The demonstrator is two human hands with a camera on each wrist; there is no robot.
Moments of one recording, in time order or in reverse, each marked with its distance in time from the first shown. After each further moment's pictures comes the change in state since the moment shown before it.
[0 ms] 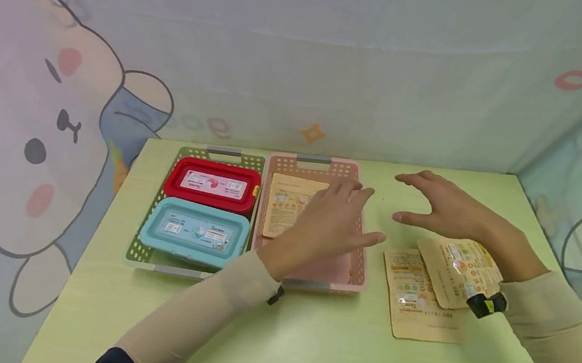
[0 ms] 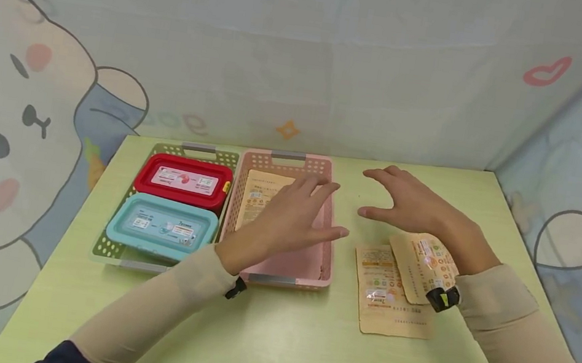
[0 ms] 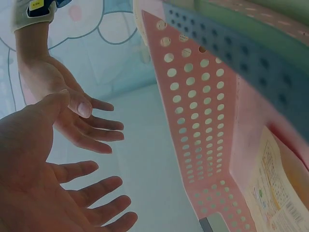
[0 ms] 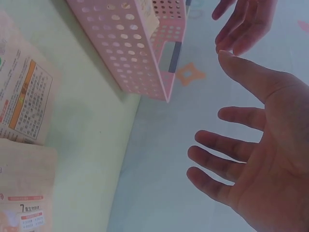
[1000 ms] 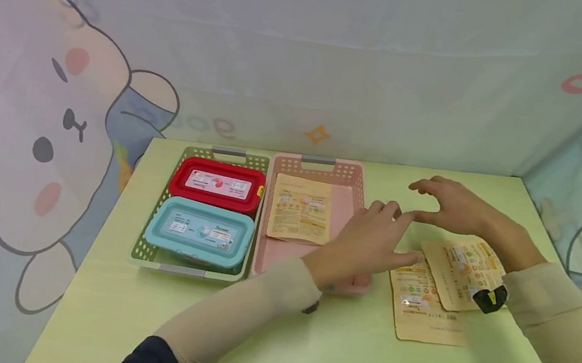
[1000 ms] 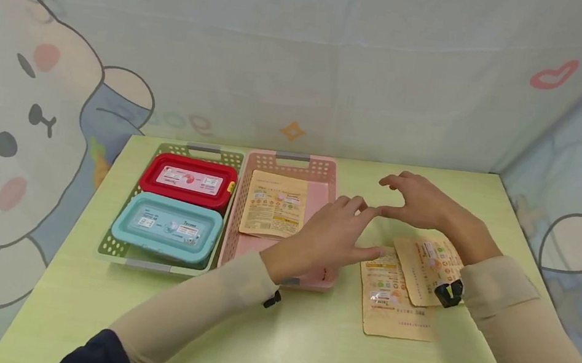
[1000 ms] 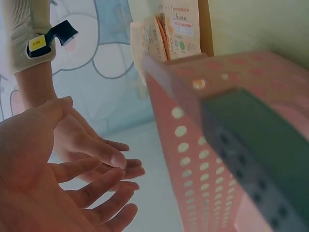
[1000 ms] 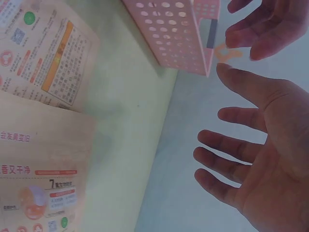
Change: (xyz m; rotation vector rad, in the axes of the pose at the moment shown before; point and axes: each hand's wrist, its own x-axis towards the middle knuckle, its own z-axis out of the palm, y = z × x) left_hand 0.020 0.048 0.024 0.096 -0.092 0.099; right_hand 0.011 0.036 0.007 -0.065 -0.043 -0.001
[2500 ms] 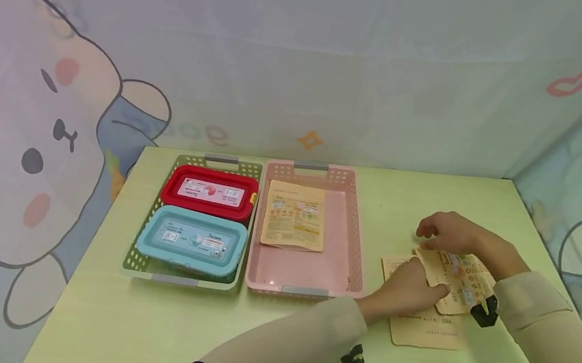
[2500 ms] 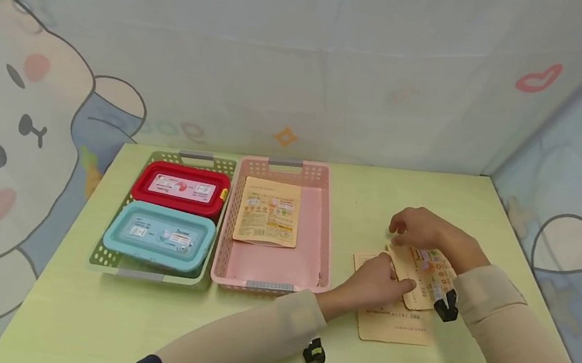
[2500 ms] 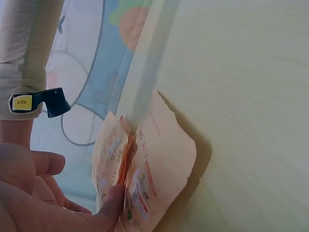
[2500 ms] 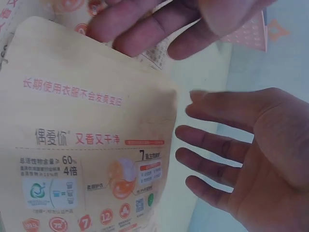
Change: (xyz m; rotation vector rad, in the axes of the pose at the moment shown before) left_hand 0.028 0.080 0.078 -1.011 -0.114 -0.326; right_hand -0.015 0.048 0.036 0.027 -0.223 0.082
